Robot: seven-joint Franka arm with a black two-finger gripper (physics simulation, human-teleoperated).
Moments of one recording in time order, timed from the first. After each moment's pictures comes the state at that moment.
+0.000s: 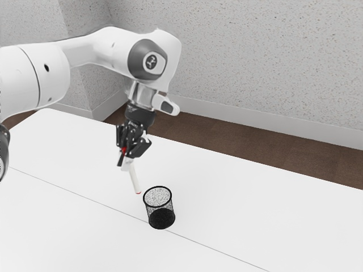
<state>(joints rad) -0.46 0.32 0.27 -1.49 -0.02 1.13 0.23</state>
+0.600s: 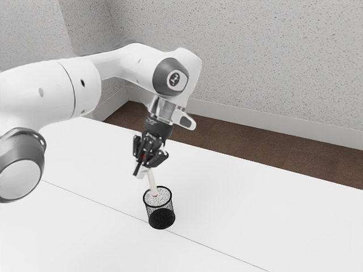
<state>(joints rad) -0.45 0.49 0.25 -1.38 -0.03 1.14 0.20</state>
